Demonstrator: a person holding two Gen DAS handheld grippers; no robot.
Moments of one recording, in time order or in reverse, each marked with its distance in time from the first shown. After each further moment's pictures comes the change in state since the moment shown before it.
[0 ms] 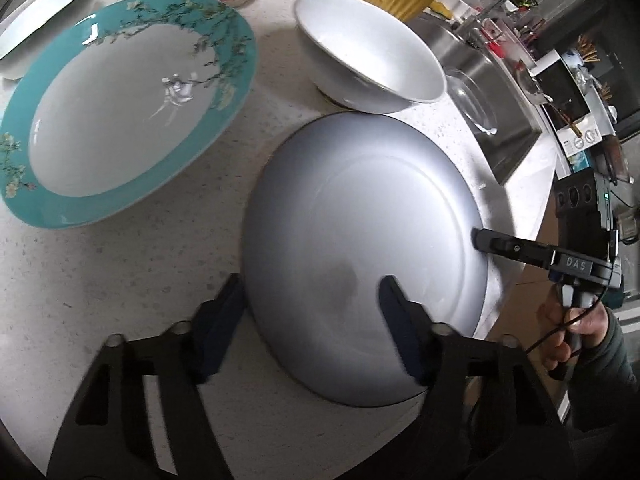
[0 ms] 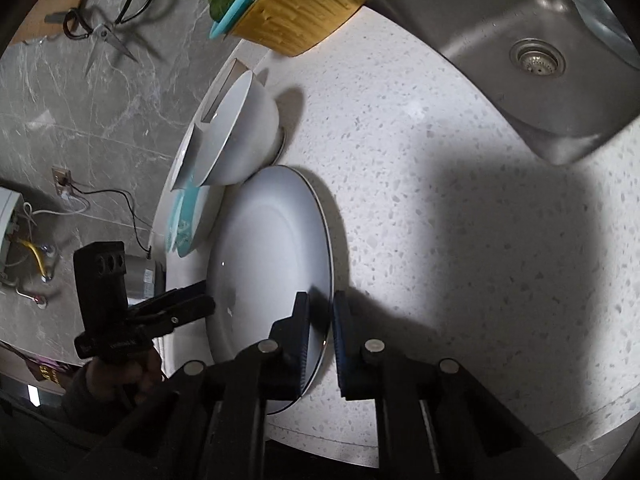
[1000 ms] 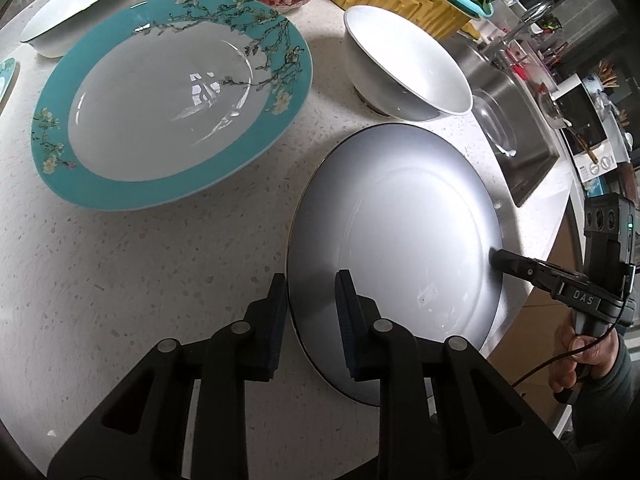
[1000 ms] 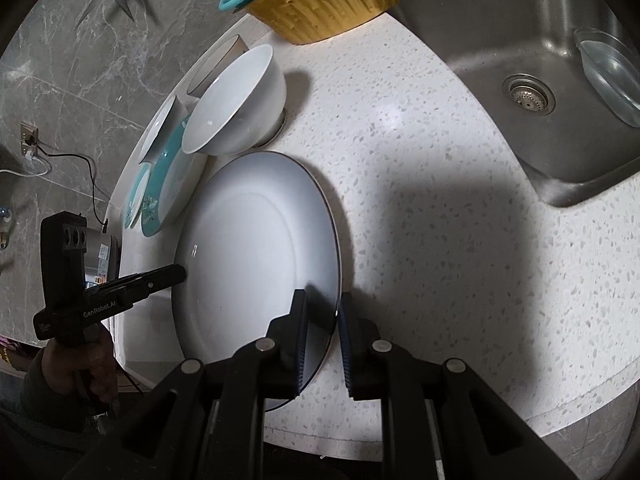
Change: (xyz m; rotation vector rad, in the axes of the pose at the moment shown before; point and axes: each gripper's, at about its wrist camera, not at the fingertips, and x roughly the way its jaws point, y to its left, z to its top) left arm -0.020 0.033 -0.013 -0.065 -0.033 0.041; right arm 0.005 0.033 0.004 -0.133 0.025 -0.204
